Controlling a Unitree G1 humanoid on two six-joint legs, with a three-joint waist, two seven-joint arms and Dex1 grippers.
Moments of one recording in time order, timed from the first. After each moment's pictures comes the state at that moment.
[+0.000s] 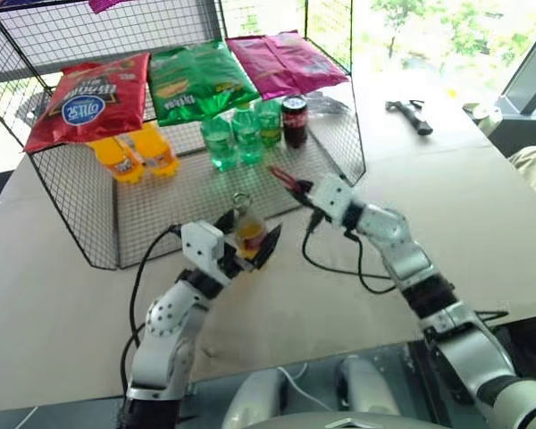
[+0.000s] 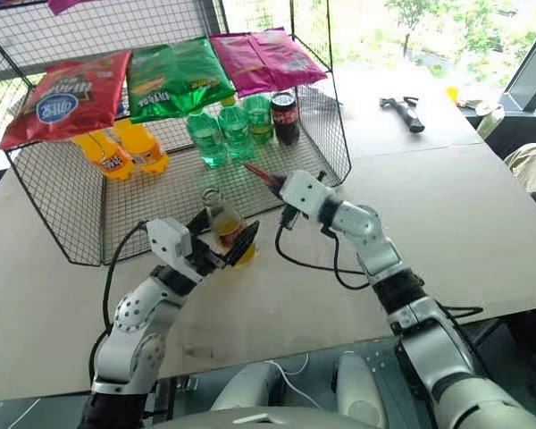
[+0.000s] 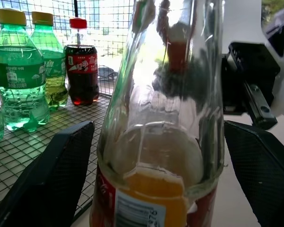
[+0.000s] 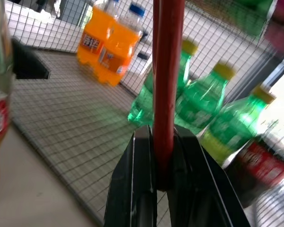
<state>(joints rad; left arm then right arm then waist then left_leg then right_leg) 0.06 0.28 0.00 -0.33 -0.36 0.02 -0.52 -0.59 -0.21 0.31 0.28 0.02 -0.09 0.64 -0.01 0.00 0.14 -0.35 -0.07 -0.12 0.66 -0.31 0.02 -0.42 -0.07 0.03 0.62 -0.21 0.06</state>
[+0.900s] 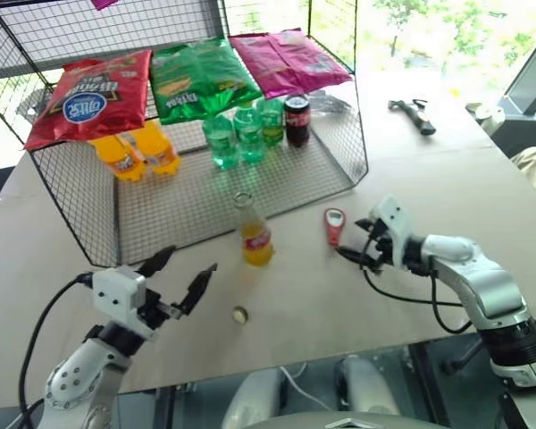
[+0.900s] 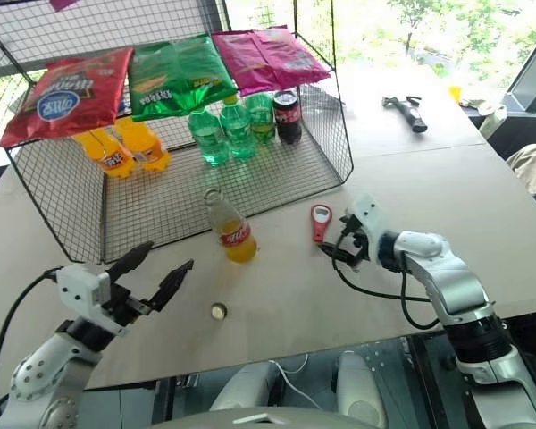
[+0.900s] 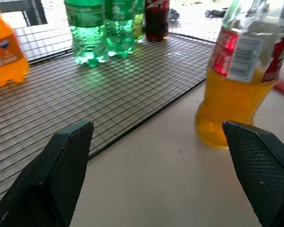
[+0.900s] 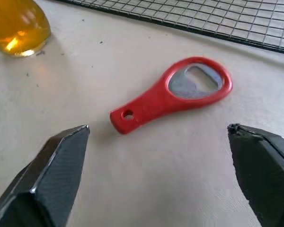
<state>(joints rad) 0.45 0.45 0.35 -0.46 -0.47 0.05 -0.56 -0.28 -0.55 0.14 -0.19 0.28 0.56 0.75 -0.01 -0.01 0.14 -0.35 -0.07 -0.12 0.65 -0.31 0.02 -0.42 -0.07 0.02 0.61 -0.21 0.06</state>
